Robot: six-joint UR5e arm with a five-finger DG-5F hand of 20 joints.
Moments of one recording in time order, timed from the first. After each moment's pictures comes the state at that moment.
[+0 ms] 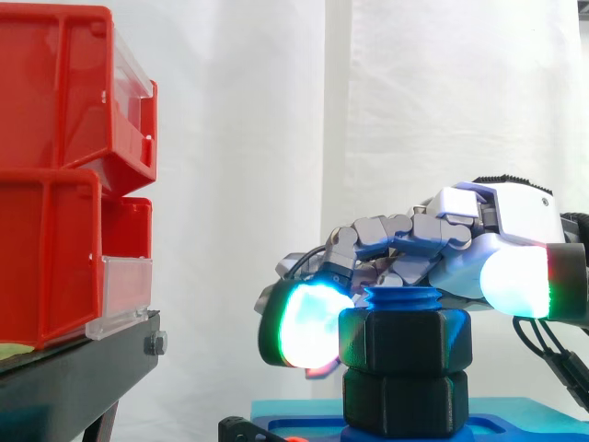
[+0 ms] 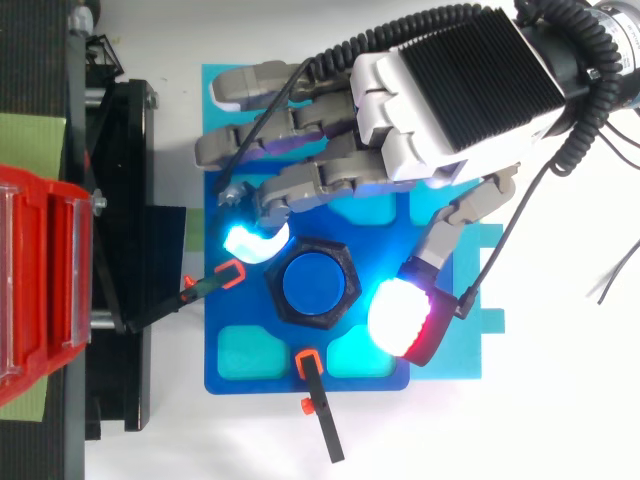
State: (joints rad) arm -0.07 -2.36 -1.22 -2.44 -2.10 -1.09
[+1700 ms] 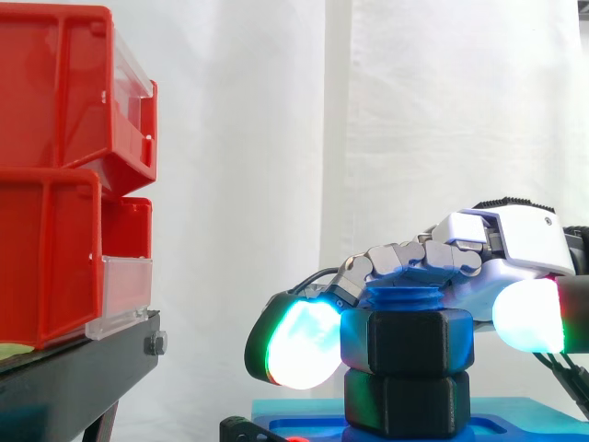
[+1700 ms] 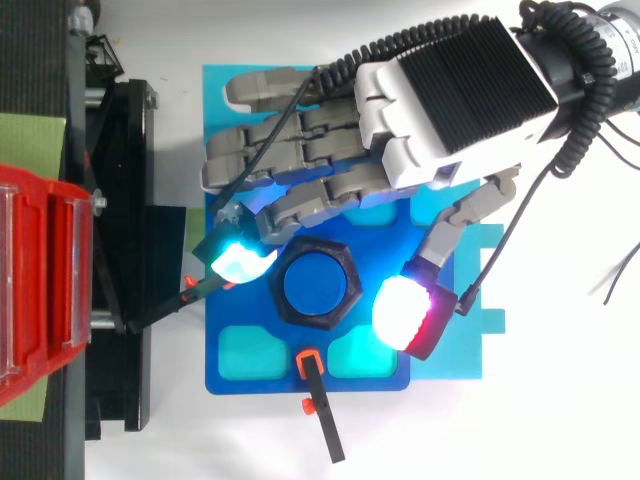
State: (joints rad) arm -0.08 -2.36 -1.22 -2.52 -2.10 -1.09
